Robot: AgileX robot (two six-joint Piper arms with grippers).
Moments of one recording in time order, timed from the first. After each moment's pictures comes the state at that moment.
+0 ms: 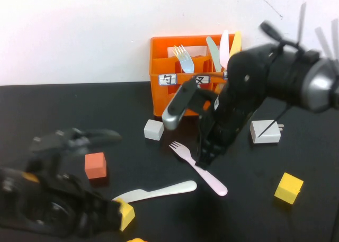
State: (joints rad) right arm 0.62 2.01 -1.60 0.16 0.95 -0.60; left arm -0.28 1.12 -0.73 -0.66 0.87 0.18
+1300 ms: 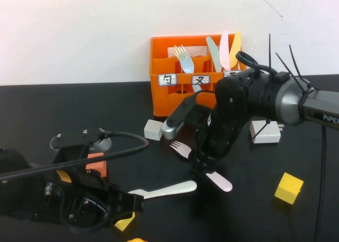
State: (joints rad) right arm 0.62 2.15 -1.61 0.12 0.85 -0.47; left arm -0.45 1.23 -0.74 -0.49 0.63 -0.01
